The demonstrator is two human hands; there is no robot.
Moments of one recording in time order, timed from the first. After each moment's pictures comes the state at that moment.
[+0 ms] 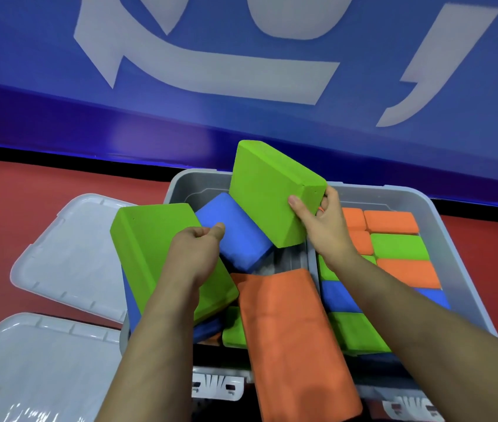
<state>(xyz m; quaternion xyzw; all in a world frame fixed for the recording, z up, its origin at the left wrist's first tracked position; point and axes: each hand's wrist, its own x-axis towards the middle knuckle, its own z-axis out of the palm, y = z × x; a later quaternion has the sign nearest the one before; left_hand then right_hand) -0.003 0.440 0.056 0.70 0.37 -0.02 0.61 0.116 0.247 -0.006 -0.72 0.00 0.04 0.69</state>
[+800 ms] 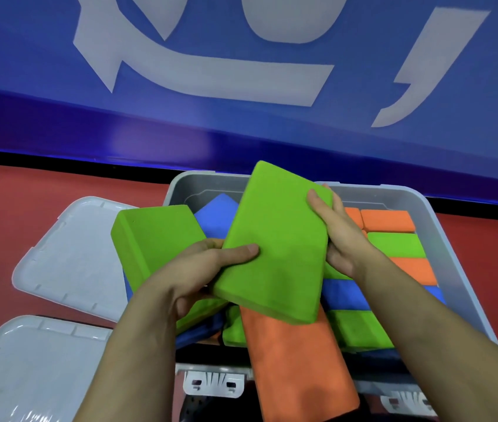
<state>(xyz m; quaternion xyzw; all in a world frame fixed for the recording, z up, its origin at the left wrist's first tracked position) -0.022 0.438 0.082 0.65 0.26 -0.24 0.67 0.098 0.226 0.032 -0.57 0.08 0.23 0.79</state>
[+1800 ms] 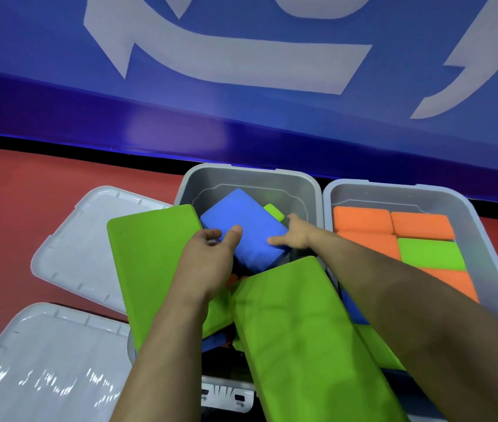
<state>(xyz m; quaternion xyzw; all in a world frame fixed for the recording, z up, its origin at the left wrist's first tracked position) 0.007 0.442 0.037 0.72 0.38 -0.01 0.58 0.194 0.294 -0.097 -0.90 -0.07 0.38 0.22</state>
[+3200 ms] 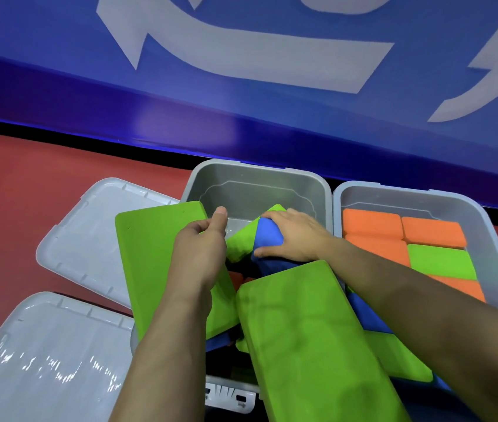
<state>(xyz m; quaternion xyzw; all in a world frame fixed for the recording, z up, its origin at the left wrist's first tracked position) 0.011 0.448 0.054 0.63 0.43 0.06 0.65 0.170 0.305 -0.069 -0.90 -0.38 0.18 0.09</state>
